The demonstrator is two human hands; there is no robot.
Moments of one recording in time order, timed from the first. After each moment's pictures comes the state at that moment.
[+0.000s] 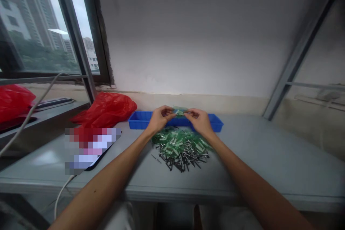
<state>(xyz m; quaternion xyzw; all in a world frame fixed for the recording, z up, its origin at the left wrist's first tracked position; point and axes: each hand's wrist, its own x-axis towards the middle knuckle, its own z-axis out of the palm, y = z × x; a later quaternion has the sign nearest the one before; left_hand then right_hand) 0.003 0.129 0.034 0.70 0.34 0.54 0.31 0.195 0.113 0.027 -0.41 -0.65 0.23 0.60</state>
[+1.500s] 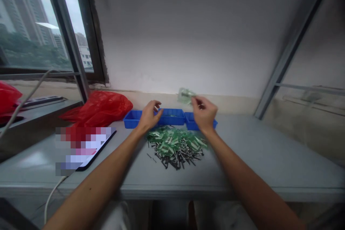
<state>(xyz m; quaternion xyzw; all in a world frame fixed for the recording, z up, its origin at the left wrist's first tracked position) -0.022 0.142 0.033 0.76 0.38 0.53 0.04 0.199 0.095 0.065 -0.40 -0.58 -0.08 0.71</state>
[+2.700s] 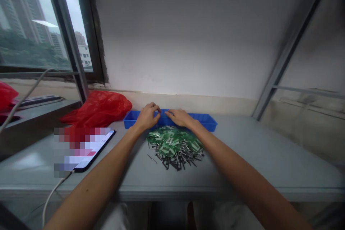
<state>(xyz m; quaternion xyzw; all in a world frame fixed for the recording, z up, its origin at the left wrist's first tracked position) -0.041 0.148 0.036 0.83 0.40 0.38 -0.08 0.163 0.166 0.035 -0.48 -0.84 0.03 0.27</state>
